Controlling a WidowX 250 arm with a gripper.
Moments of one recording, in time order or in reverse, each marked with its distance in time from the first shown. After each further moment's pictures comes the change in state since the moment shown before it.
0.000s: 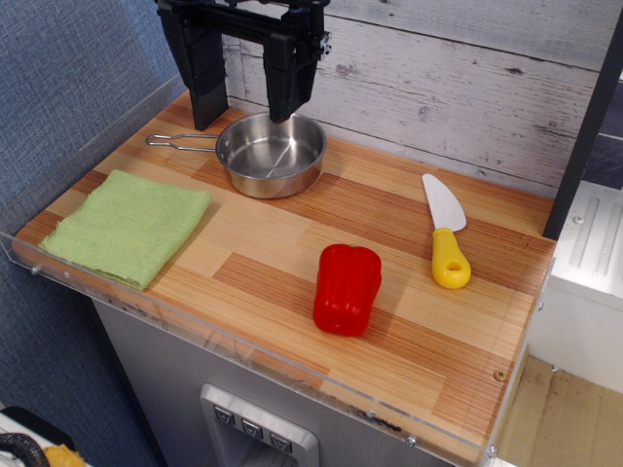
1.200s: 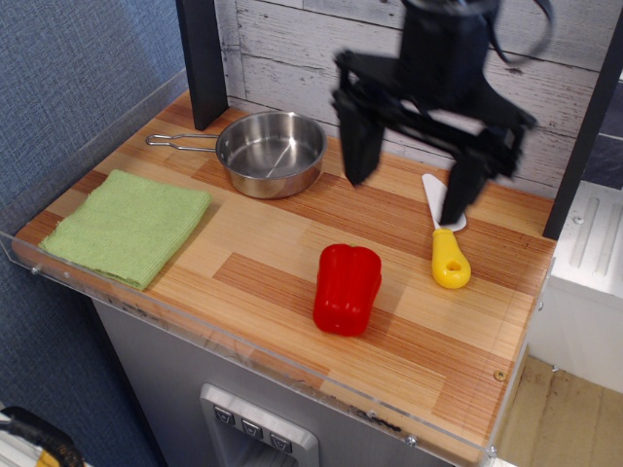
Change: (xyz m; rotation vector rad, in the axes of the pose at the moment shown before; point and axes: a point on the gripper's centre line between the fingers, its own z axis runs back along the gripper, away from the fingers) arm 0.008 -0.107 -0.043 0.037 0.045 -0.071
